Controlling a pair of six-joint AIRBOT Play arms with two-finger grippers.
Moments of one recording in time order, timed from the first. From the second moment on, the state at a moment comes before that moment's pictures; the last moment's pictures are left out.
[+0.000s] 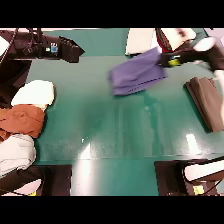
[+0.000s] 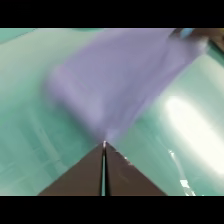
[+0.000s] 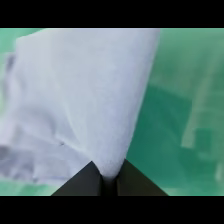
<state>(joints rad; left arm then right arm) -0.38 -1.19 1.58 1.15 -0.96 -1.35 -0.15 -1.59 1.62 -1.05 1.05 1.31</state>
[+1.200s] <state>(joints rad) -0.39 -1.19 1.58 1.14 -0.92 -1.36 -0.74 -1.44 1.88 -1.06 1.26 1.33</state>
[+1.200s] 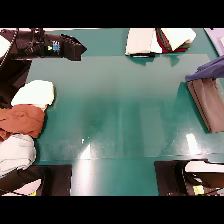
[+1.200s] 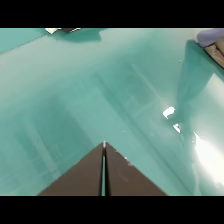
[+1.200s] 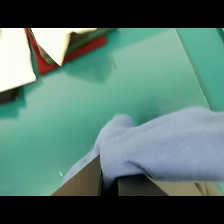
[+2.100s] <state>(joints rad) -0.39 -1.19 1.58 1.14 -0.94 -1.35 -0.86 -1.23 1.35 -1.51 1.43 1.33</state>
